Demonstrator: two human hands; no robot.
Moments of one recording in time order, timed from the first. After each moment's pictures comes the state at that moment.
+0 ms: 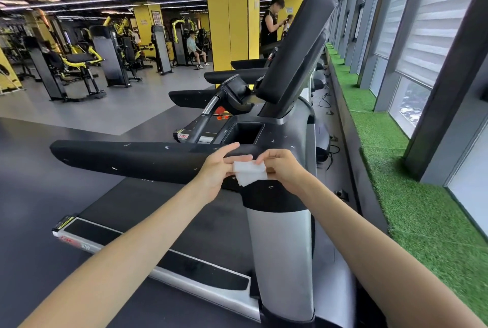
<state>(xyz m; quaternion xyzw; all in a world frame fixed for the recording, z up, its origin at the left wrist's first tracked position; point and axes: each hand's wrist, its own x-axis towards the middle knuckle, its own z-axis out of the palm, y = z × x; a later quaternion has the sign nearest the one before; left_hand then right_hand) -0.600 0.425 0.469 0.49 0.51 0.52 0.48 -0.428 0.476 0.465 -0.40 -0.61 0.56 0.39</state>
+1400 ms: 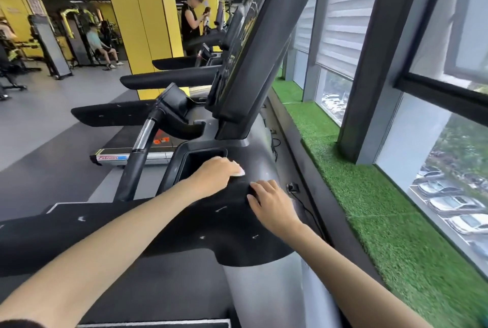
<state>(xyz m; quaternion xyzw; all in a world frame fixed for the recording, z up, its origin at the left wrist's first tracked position) -0.602 0.682 0.444 0.90 0.40 0.13 0.00 -0.432 0.595 0.390 -0.60 -0.75 -0.01 0.26</state>
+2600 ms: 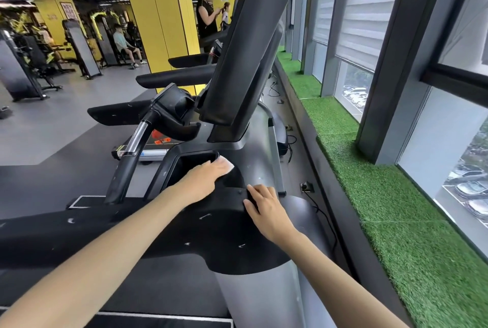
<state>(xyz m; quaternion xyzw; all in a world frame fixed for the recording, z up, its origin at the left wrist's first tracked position) -0.594 0.694 0.433 0.87 0.49 0.05 0.05 -0.400 0.616 0.368 -0.56 -0.77 0.11 0.30</state>
